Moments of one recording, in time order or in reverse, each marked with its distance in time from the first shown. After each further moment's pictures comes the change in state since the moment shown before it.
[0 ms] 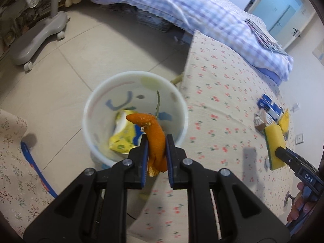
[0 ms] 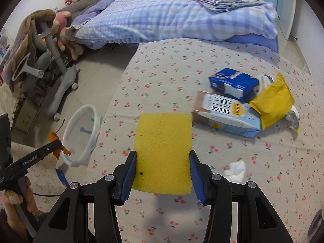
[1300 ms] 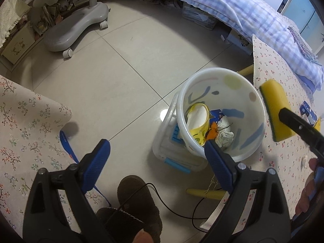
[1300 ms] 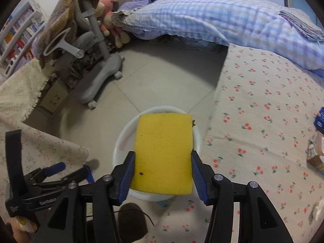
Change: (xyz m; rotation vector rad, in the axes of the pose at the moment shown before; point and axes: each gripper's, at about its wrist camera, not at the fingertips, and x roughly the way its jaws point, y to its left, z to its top) left arm -0.008 0.102 -0.003 -0.057 0.042 0.231; right arm 0.079 0.175 0.025 -0.183 -0.015 0.236
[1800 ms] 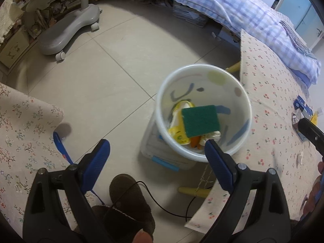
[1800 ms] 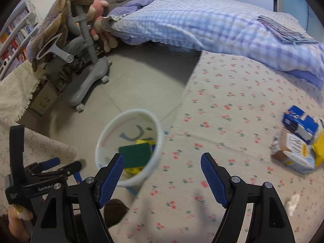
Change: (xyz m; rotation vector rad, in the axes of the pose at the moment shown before) left arm -0.005 -0.034 -0.003 0.035 0.002 -0.029; right arm -0.055 -0.043 -0.013 0.015 -0.024 -0.132
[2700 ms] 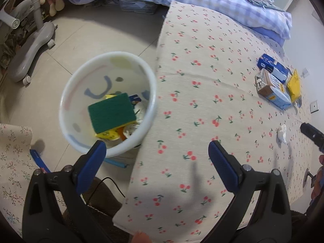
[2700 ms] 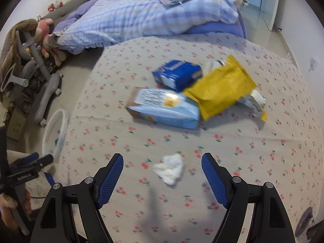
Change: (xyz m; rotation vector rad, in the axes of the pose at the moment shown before) left arm 0.005 -0.142 -0.023 0.221 0.049 -0.082; right arm -0.076 -0.207 -0.066 0.238 0.075 -0.198
